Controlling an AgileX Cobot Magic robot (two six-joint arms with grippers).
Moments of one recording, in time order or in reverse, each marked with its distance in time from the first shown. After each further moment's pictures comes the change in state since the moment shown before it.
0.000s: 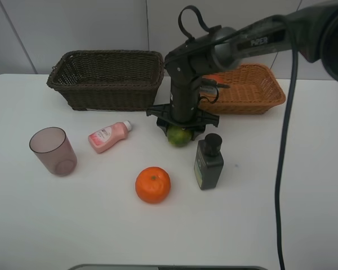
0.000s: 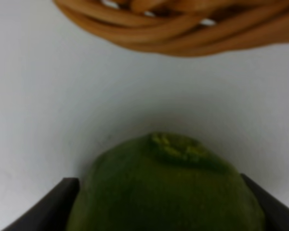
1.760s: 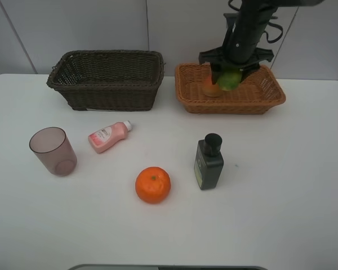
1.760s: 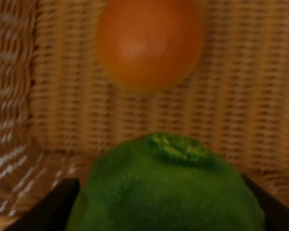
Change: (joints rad) left arm 0.000 0.000 0.000 0.000 0.000 0.000; right arm -0.321 -0.158 -0.142 0.053 0.099 -0.669
